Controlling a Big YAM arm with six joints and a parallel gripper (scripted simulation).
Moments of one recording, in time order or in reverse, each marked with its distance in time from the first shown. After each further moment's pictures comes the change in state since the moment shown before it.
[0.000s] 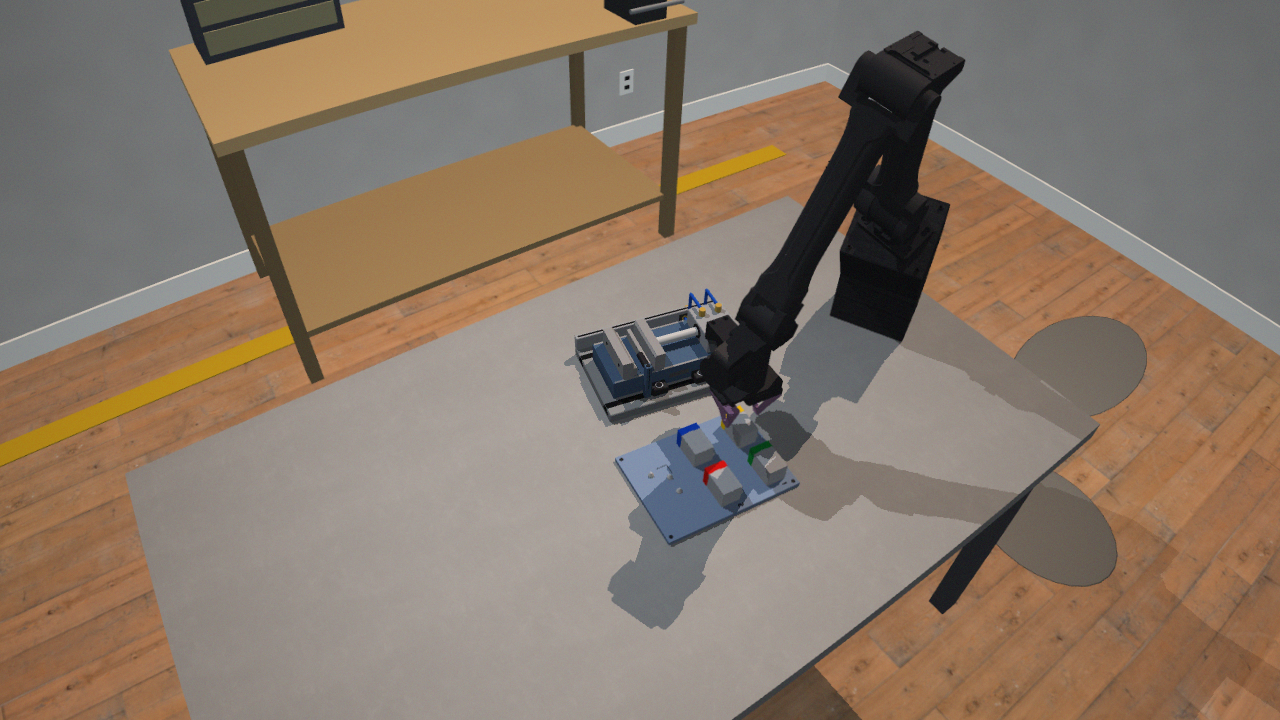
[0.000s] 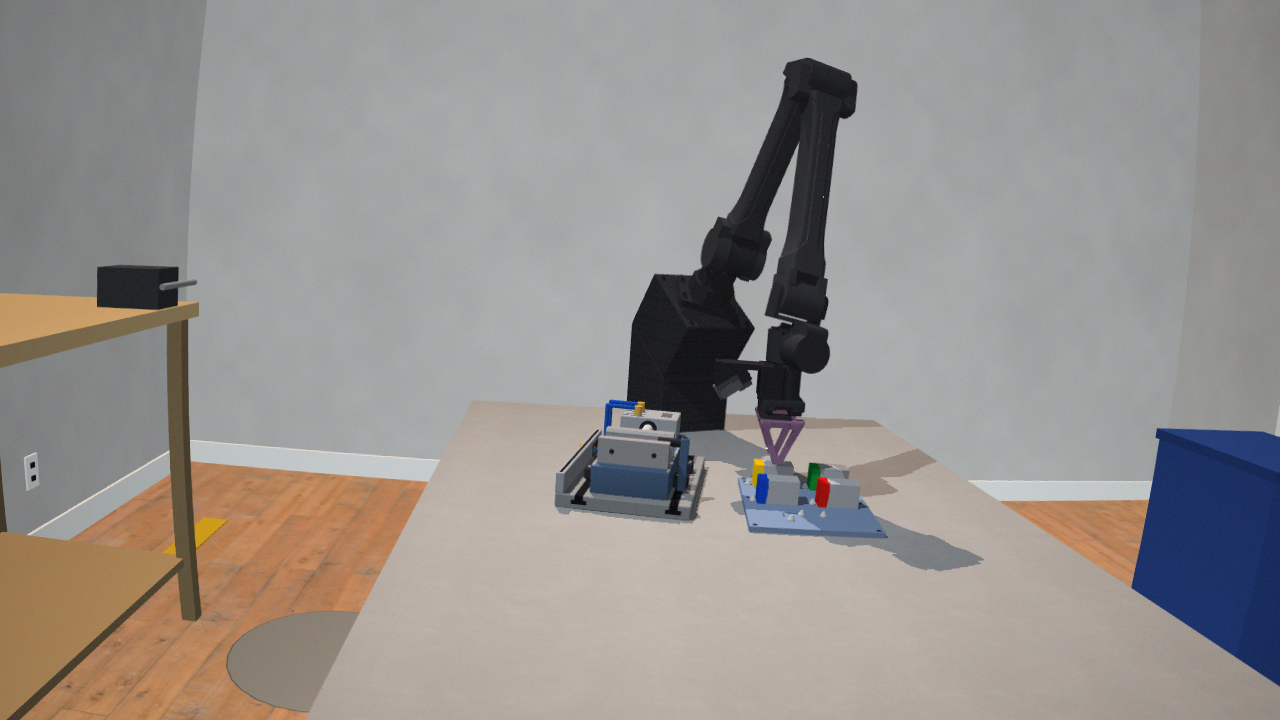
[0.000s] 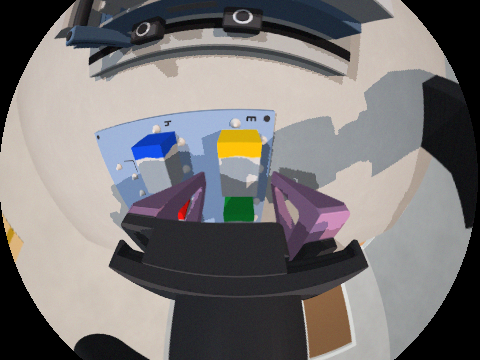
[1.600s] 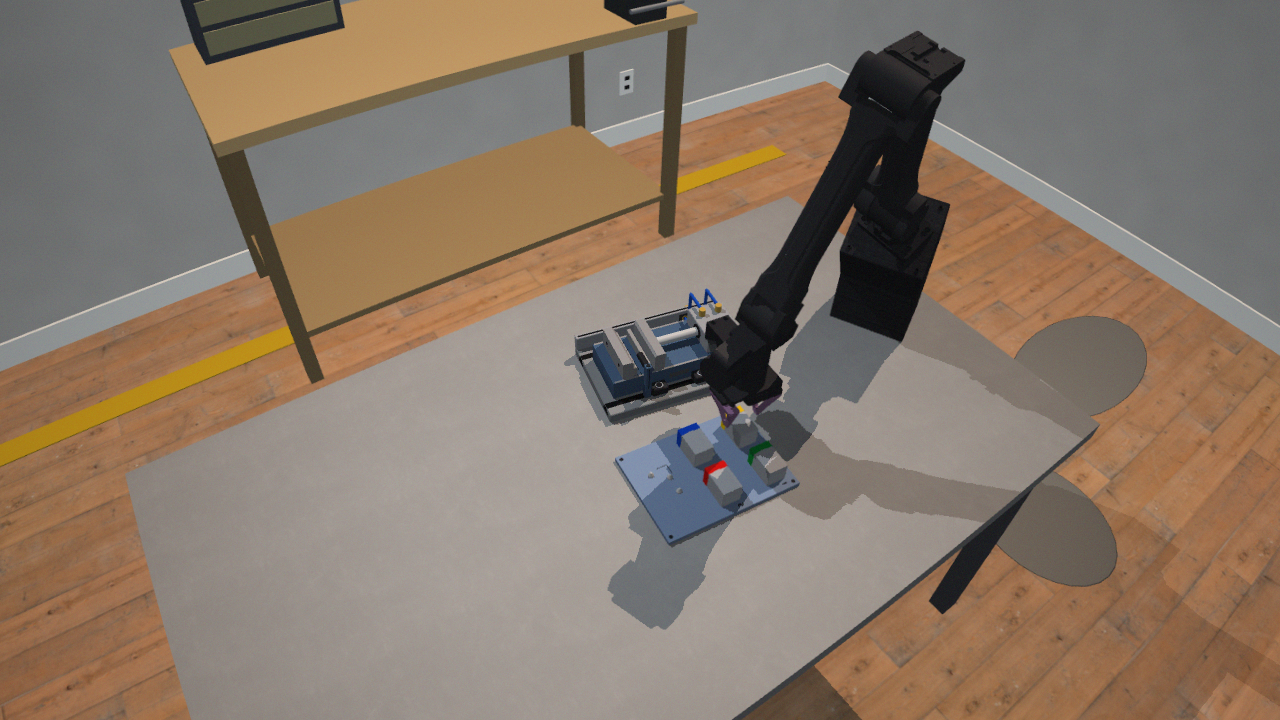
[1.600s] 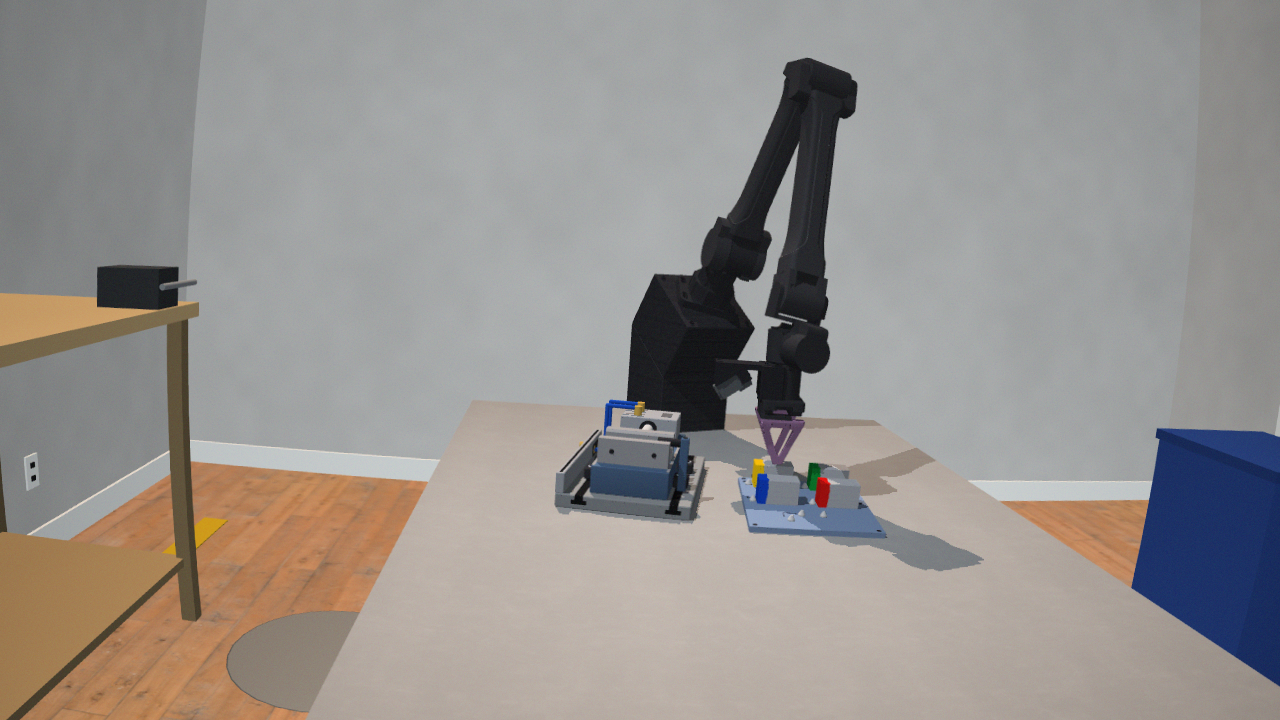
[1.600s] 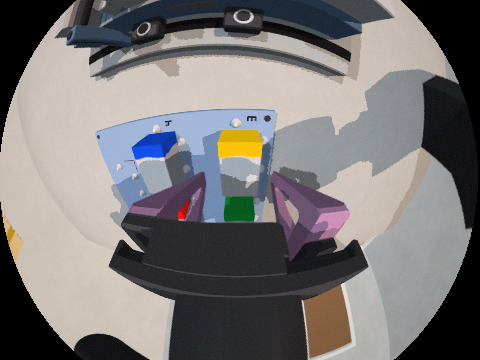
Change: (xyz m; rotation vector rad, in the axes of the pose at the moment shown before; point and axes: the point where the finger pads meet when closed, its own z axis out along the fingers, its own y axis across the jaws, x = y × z) arm 0.000 0.000 0.000 -0.002 0.001 0.000
